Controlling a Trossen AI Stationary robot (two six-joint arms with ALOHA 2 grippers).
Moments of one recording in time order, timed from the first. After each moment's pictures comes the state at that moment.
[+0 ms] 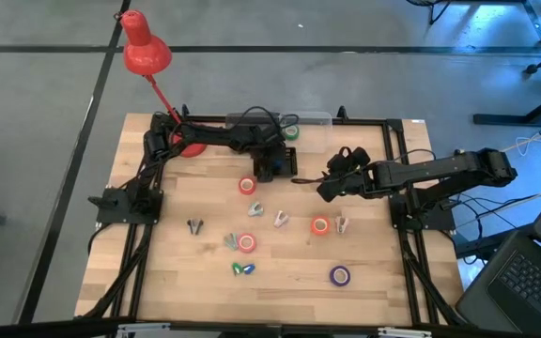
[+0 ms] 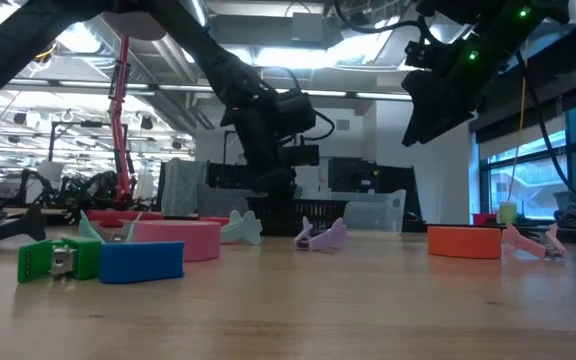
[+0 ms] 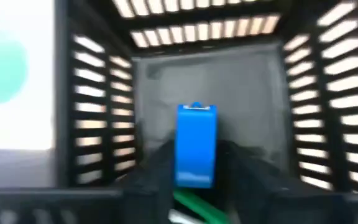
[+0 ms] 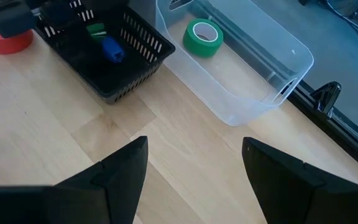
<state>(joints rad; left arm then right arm) 0.42 2.10 1.42 -0.41 0.08 0.42 0.07 1.26 0.81 -0.61 0.71 0.56</state>
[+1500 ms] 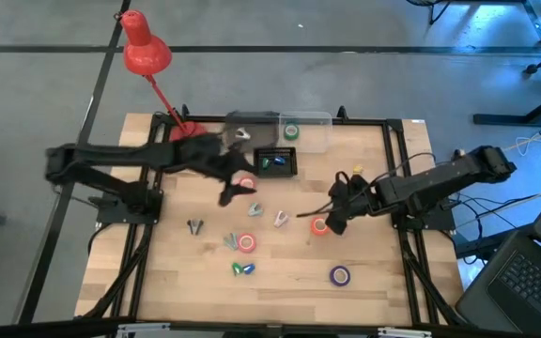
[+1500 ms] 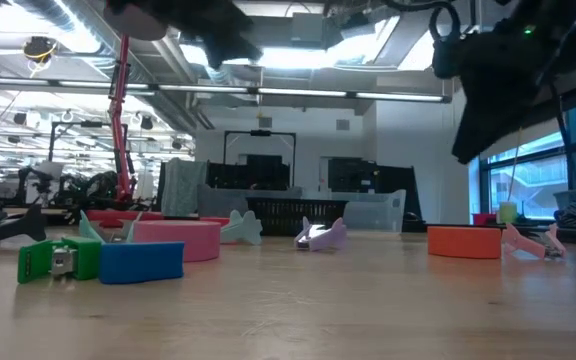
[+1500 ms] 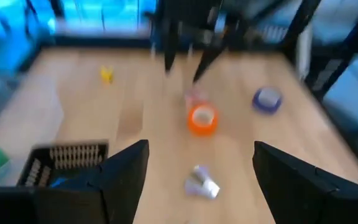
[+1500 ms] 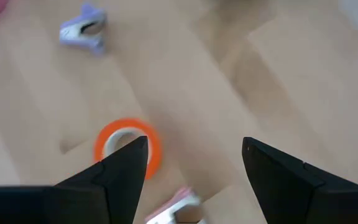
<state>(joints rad) 0.15 1.16 0.88 -0.12 0.22 0.01 0.29 1.27 0.81 -0.73 0.35 0.78</state>
